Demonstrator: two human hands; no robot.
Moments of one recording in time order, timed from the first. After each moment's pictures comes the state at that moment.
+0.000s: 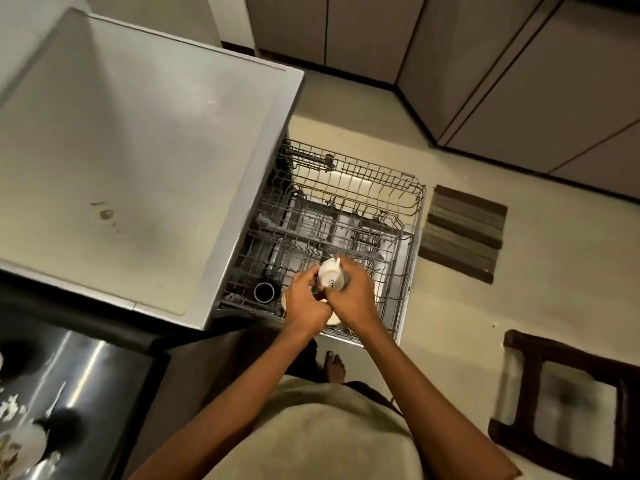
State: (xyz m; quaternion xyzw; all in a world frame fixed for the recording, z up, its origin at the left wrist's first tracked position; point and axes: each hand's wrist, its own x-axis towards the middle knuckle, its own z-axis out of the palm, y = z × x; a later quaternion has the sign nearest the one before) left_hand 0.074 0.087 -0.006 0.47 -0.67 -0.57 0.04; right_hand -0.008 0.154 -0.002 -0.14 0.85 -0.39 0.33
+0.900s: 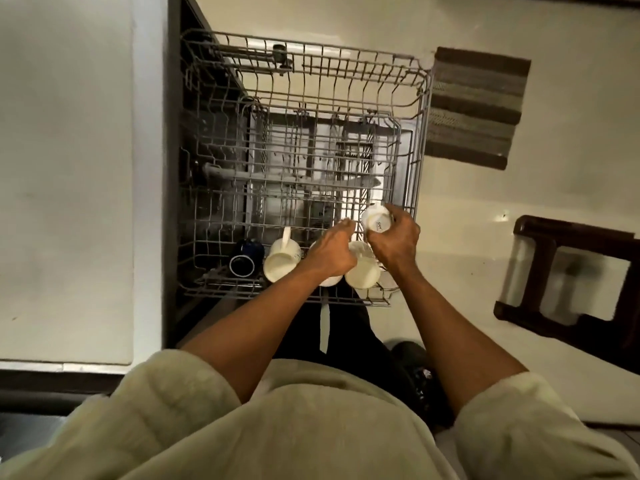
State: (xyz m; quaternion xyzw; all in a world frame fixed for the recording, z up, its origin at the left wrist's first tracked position) left_hand -0.027 0.077 -0.147 0.21 -0.79 -0.44 -0.36; right_hand -0.095 0.194 -0.142 0.08 0.91 -0.29 0.27
